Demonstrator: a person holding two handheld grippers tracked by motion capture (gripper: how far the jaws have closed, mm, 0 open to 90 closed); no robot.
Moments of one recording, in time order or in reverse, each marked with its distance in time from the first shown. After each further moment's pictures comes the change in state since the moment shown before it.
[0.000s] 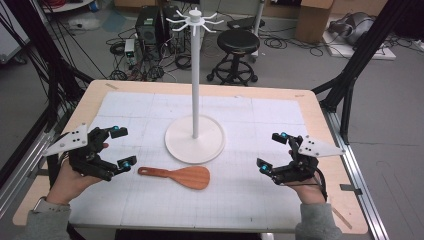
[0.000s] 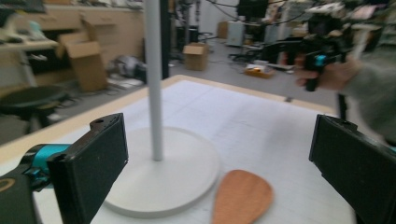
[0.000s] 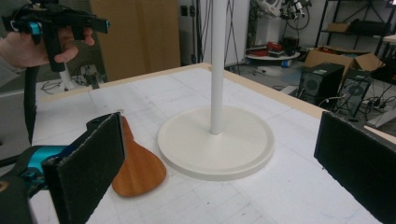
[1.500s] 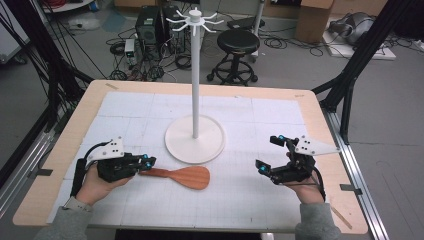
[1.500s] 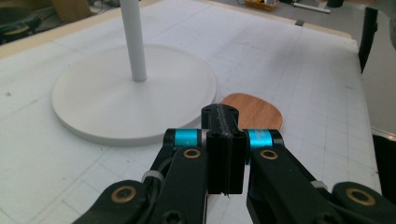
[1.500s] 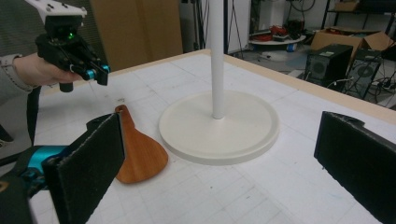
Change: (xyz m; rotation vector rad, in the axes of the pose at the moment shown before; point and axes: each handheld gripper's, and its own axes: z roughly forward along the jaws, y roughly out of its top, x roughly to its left) left arm -0.001 -0.054 0.042 0.290 0.000 -0.007; right arm -0.006 -0.010 0.005 0.050 0.009 0.048
